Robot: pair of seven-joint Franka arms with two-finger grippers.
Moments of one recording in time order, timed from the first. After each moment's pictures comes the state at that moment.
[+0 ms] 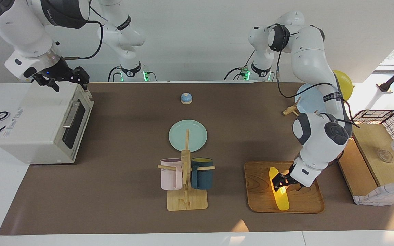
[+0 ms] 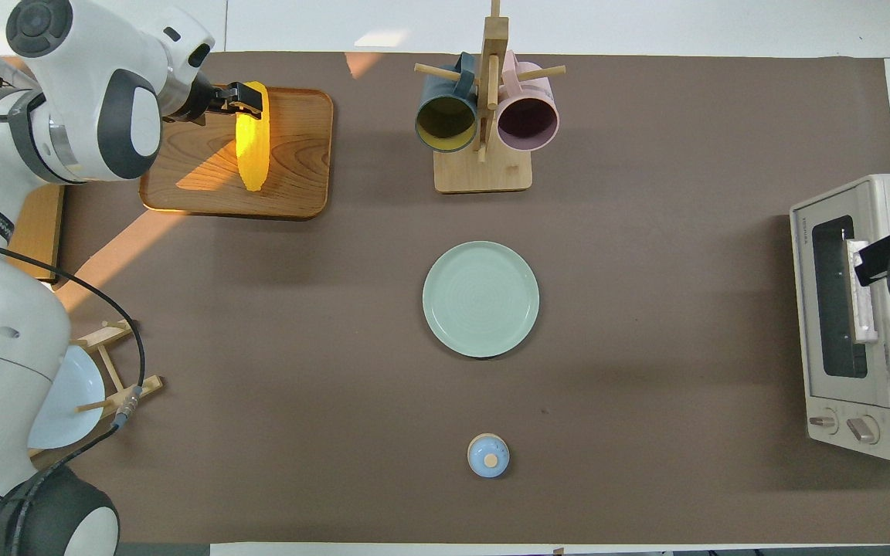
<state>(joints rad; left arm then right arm) -0.12 0.74 -0.06 -1.19 -0.12 2.11 -0.09 -0.12 0.04 0.06 -1.51 -0.08 1.35 -0.18</state>
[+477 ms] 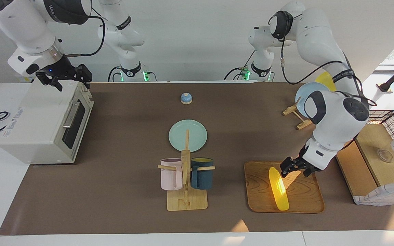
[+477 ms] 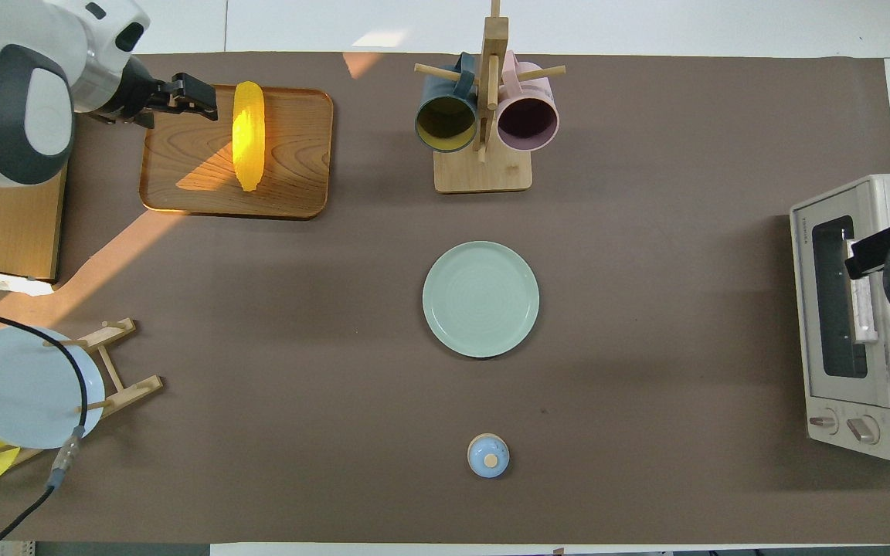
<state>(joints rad) -0.11 0.48 -0.02 -1.31 -0.12 1.91 -0.09 -0.12 0.03 0.06 -1.52 -0.05 1.39 -0.18</state>
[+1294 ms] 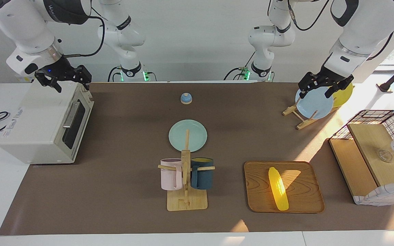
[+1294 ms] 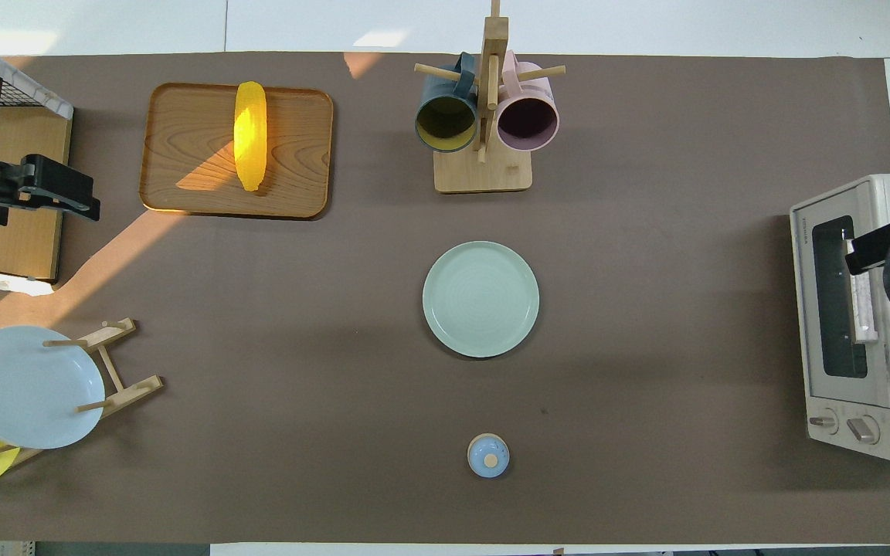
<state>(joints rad) -0.11 0.09 -0.02 -1.41 -0.03 1.44 -0.09 -0.12 0.03 0.06 -1.52 -0.05 1.40 -0.18</state>
